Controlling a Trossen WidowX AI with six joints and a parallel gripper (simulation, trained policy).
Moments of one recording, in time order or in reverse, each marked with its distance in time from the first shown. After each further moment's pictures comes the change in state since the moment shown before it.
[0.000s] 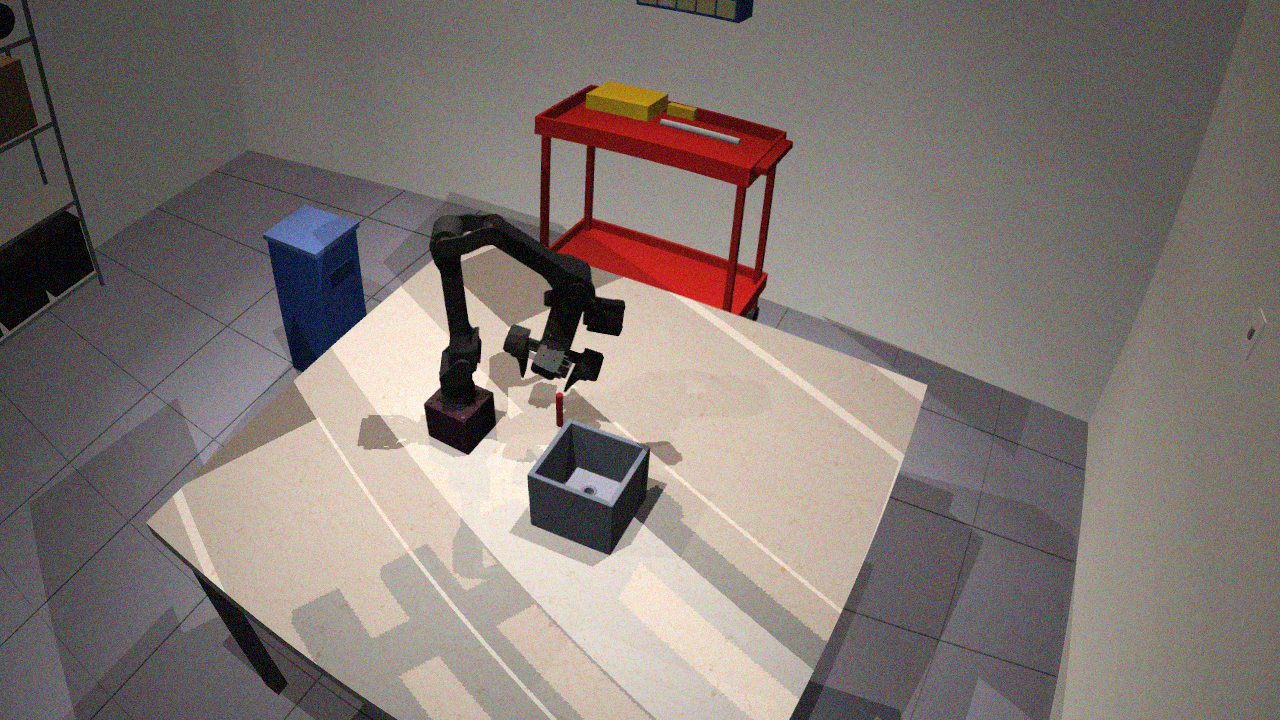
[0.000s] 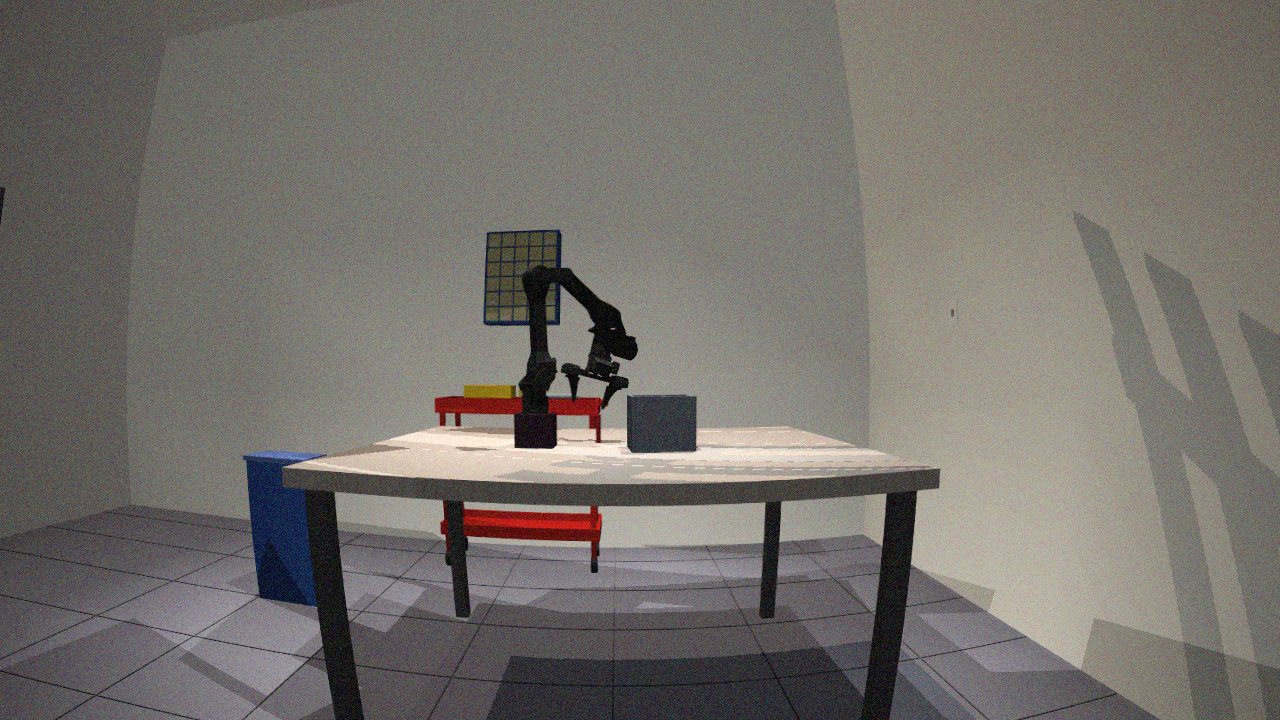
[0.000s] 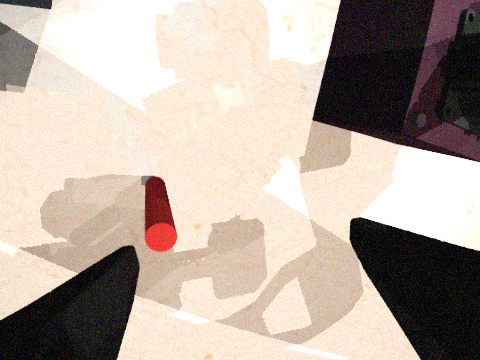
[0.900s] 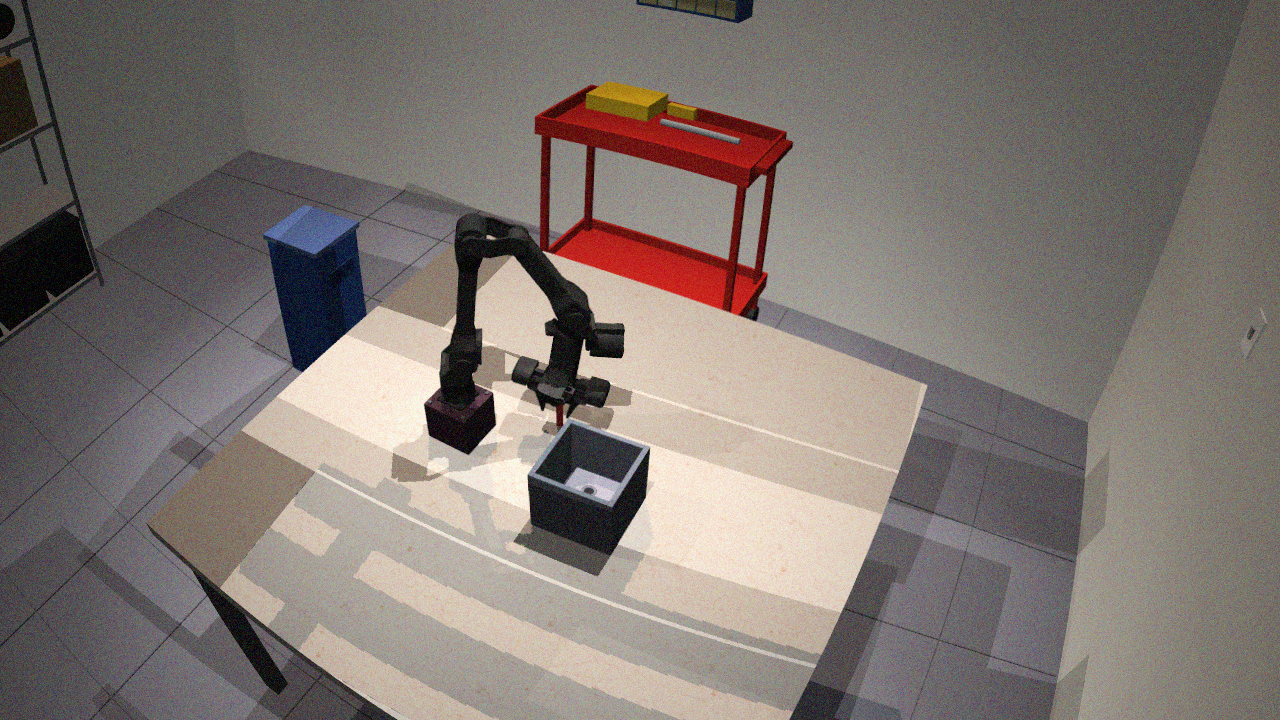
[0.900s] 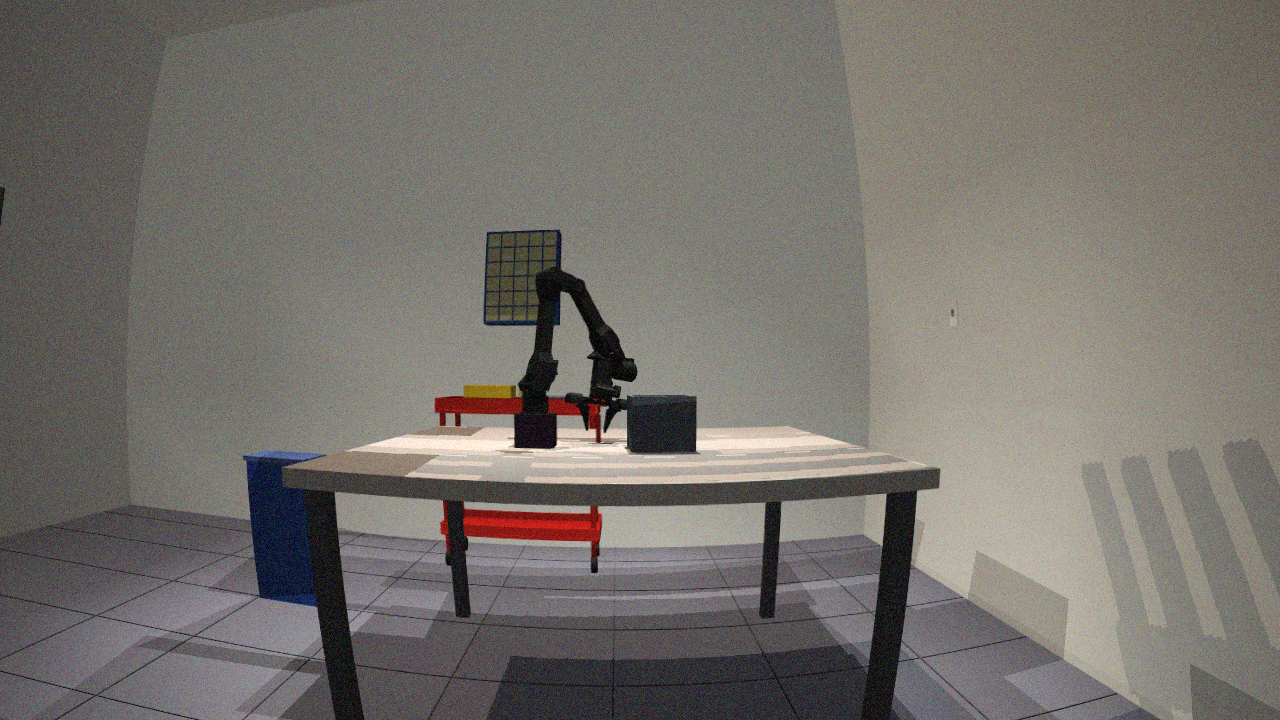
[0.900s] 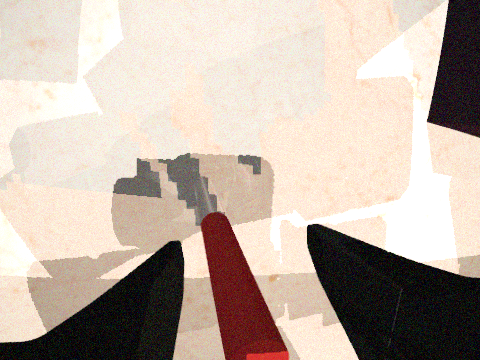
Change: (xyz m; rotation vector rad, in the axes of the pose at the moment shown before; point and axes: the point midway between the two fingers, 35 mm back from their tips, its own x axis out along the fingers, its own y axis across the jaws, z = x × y) arm 0.067 0.035 -0.001 0.066 -0.048 0.110
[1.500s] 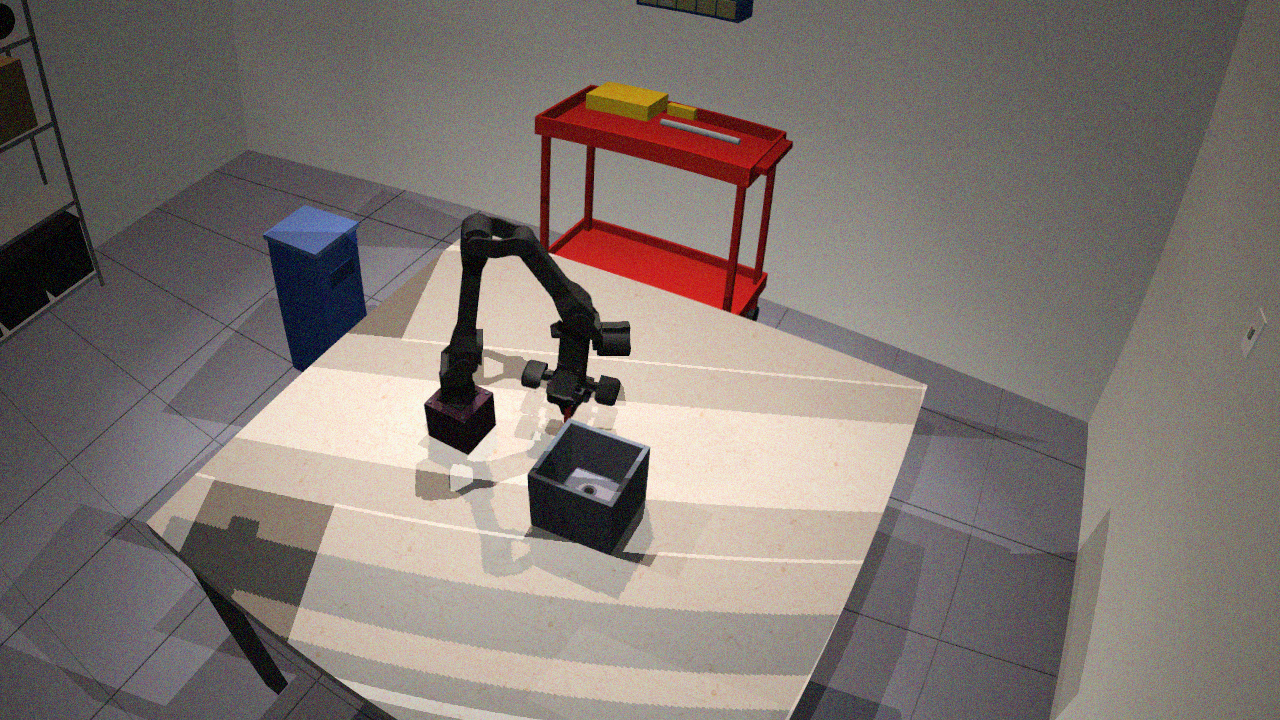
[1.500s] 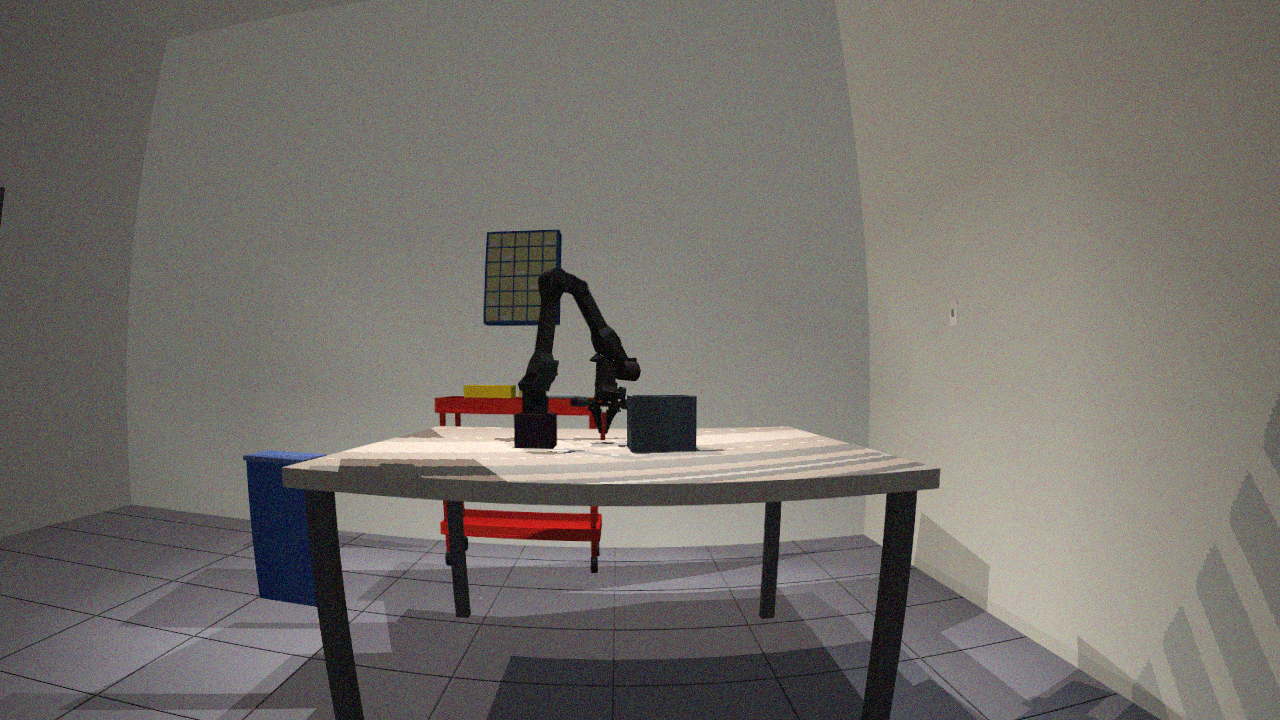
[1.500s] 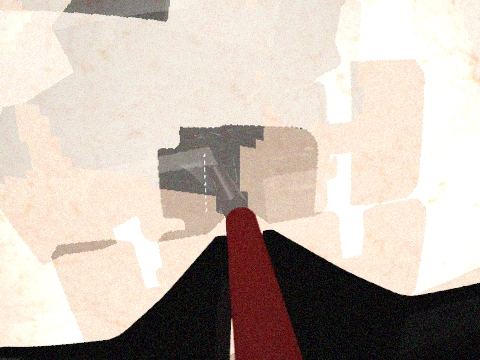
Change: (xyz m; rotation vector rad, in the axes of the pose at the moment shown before) arm 0.002 0.022 -0.010 -0.016 0.023 0.070
